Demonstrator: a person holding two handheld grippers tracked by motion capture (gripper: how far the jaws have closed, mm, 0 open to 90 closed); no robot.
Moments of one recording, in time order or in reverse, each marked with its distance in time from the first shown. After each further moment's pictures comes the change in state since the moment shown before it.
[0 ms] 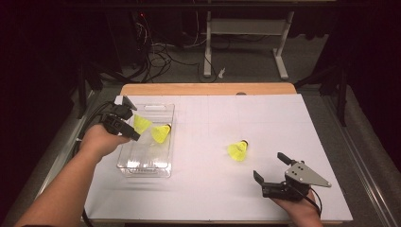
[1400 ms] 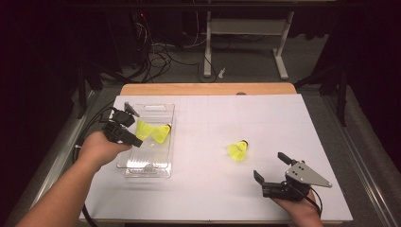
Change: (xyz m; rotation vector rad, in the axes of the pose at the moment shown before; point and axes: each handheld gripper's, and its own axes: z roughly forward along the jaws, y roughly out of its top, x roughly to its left) left arm -0.025 -0.022 -0.007 -0.020 -0.009 0.069; right arm 0.000 0.001 -0.001 -0.006 0.000 0.000
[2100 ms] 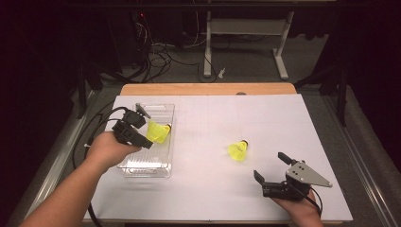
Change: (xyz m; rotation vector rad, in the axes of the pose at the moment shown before) left arm -0.029 0.011 -0.008 -0.018 -0.026 0.077; right arm 0.000 0.000 0.000 -0.002 -0.002 0.002
